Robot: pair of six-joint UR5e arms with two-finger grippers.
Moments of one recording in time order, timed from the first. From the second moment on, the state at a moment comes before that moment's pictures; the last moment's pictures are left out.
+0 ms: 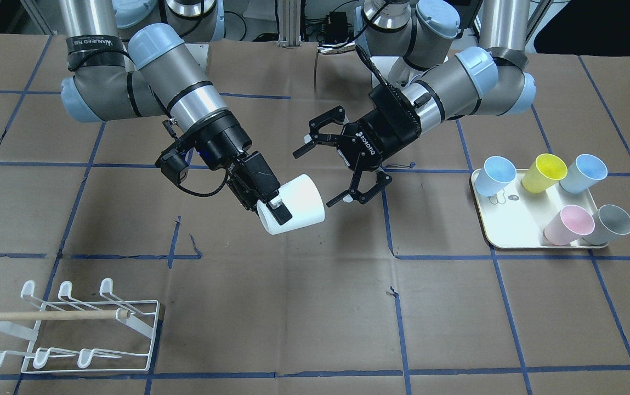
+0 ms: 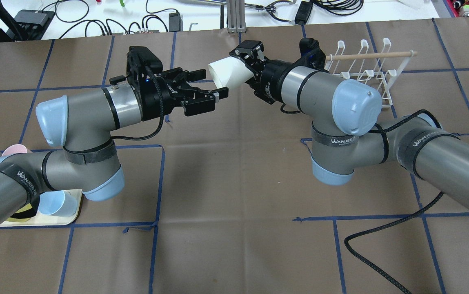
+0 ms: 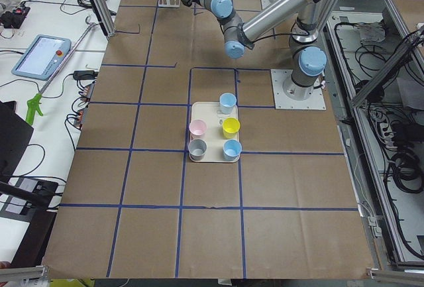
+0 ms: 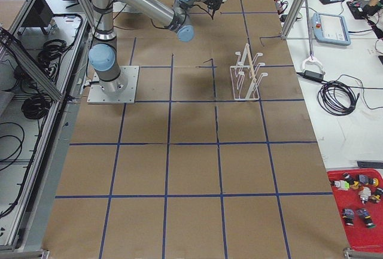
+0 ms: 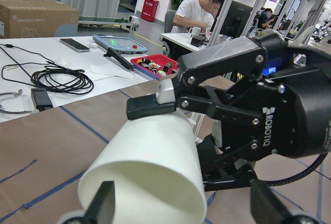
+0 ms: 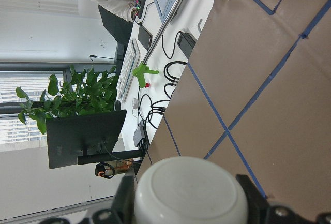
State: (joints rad) left arm -1.50 -1.75 -2.17 0.13 0.55 0.25; right arm 1.74 -1.30 2.03 -3.37 -1.09 1.30
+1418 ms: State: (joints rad) left arm -1.51 -1.67 -1.93 -0.49 1.29 0.14; right arm 1.54 -1.29 1.90 -3.30 -1.35 0.41
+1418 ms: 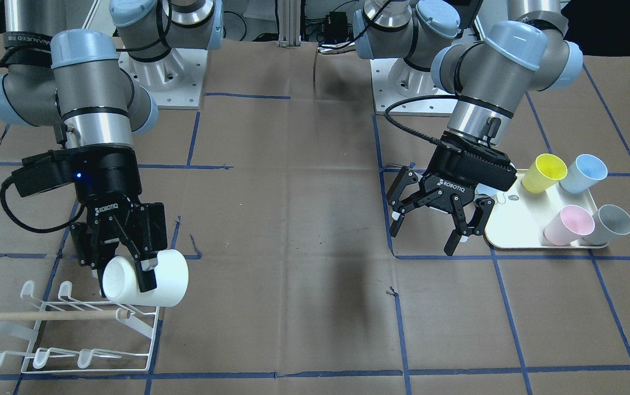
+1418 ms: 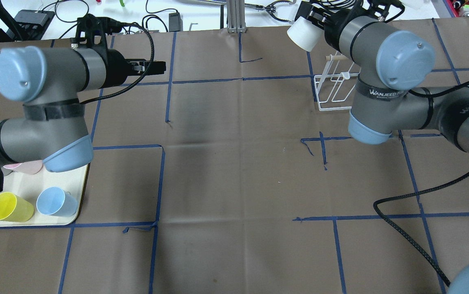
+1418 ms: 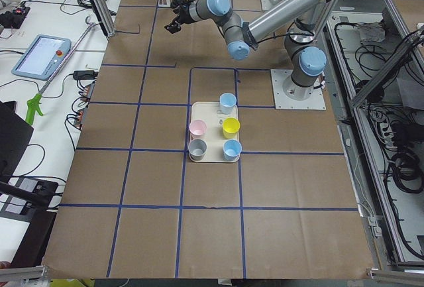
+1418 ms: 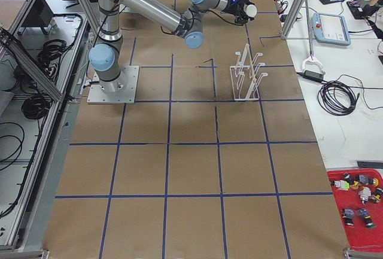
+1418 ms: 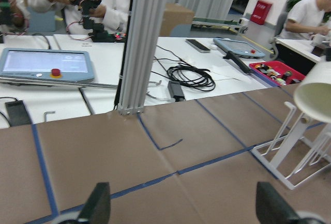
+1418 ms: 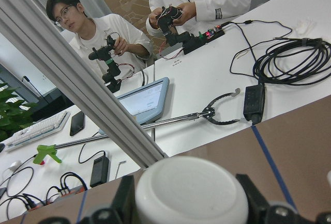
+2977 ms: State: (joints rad) left arm -1.41 -1.60 -1.58 -1.56 1.57 0.16; right arm 1.43 -1.04 1.69 -3.32 -1.46 -0.12
